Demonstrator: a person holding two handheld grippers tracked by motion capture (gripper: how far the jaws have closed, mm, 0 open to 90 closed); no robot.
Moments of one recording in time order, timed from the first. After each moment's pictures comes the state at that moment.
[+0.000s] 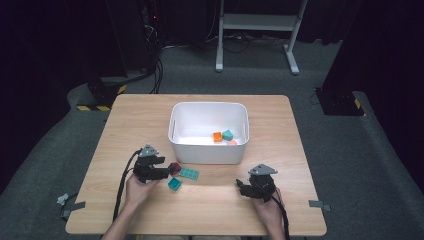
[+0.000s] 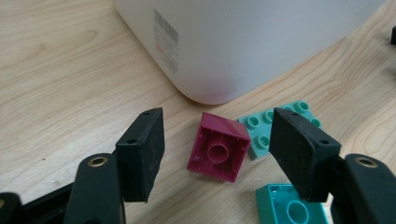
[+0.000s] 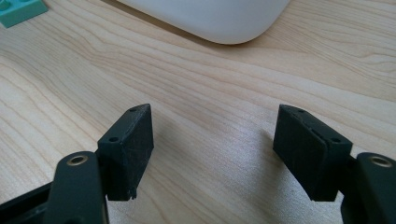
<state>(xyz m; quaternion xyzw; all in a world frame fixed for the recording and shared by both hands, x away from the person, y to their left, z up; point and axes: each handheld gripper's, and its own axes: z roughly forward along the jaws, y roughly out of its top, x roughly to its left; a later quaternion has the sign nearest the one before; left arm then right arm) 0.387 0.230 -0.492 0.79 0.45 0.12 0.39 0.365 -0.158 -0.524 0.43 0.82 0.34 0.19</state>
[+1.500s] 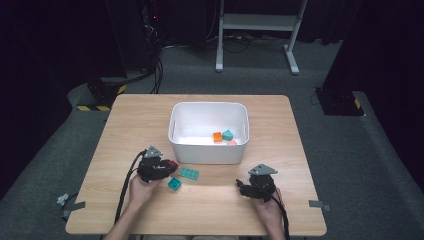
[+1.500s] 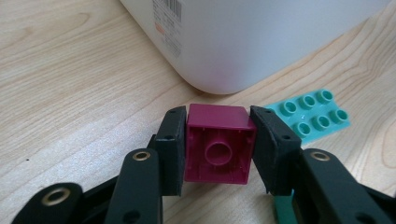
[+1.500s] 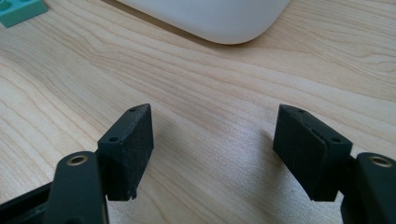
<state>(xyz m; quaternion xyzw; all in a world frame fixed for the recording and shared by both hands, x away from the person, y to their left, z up) 0.393 0.226 -0.505 0.80 0.45 0.13 0.38 0.365 -0.158 -0.524 0.43 0.82 0.34 0.19</state>
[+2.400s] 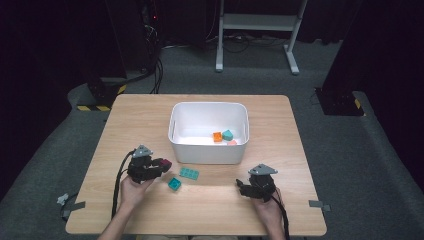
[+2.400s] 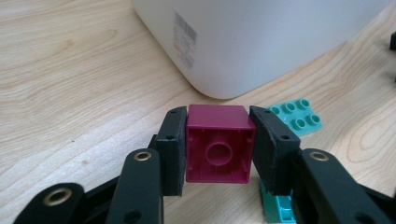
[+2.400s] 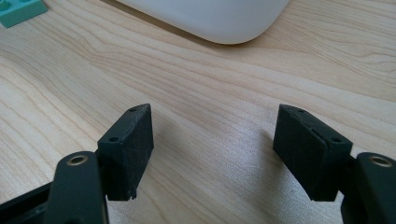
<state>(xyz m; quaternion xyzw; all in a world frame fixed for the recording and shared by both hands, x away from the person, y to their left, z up) 0.378 0.246 -0.480 0.78 0.47 0.13 0.40 0.365 -0.158 -0.524 0.43 0.82 0.34 0.19</state>
